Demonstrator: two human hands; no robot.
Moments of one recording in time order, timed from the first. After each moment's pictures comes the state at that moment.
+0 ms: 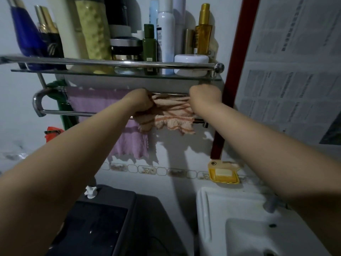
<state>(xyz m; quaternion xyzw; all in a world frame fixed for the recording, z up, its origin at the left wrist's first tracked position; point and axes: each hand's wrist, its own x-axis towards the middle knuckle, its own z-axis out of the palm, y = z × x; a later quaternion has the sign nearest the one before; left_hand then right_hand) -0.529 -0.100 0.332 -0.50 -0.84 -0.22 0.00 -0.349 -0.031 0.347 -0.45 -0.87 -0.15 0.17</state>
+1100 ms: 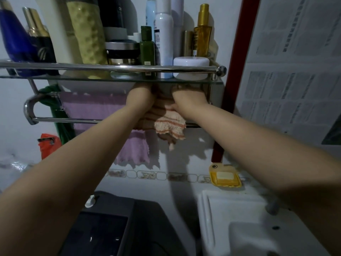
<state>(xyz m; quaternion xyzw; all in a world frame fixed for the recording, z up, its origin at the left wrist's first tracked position) -0.520 -0.087 0.336 -0.49 -0.77 -0.40 0.03 -0.378 -0.028 0.347 -0.33 -0.92 -0.11 0.19</state>
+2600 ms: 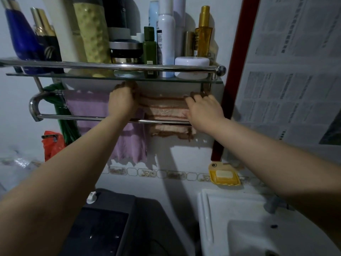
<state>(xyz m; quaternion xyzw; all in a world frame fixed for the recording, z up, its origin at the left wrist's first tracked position) -0.566 -0.110 0.311 -0.47 -0.77 -0.36 0.25 -0.339 -0.021 0.309 -0.35 -0.89 -0.22 0.18</state>
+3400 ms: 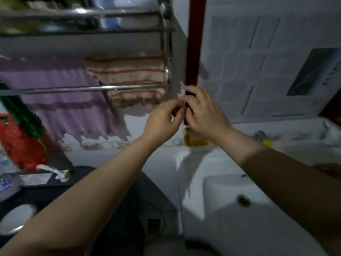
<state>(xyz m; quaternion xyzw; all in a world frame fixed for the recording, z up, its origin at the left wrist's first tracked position) -0.356 -0.090 0.195 -0.69 -0.57 -0.46 0.03 -0.213 -0.019 0.200 -0.24 -0.88 -0.08 0.40</state>
